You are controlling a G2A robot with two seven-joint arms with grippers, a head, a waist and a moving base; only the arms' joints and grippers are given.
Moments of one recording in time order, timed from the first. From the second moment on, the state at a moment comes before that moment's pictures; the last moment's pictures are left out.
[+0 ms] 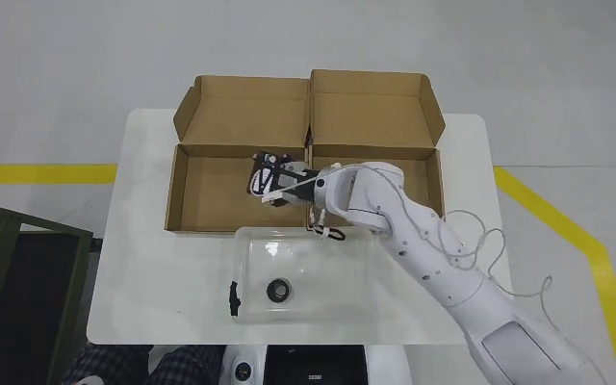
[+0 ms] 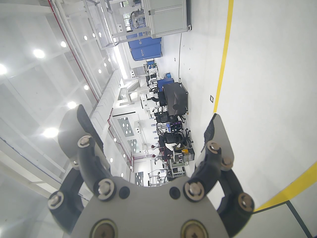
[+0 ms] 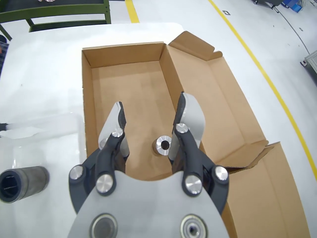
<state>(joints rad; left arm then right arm) -0.01 -0.37 -0.75 -1.25 2.03 -0.40 0.22 -0.74 -1.36 0.81 -1.57 -1.21 -0.60 0.49</state>
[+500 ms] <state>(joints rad) -0.01 -0.37 -0.75 -1.25 2.03 -0.40 0.22 -1.04 -1.28 0.97 -1.89 -1.26 -0.77 0.58</state>
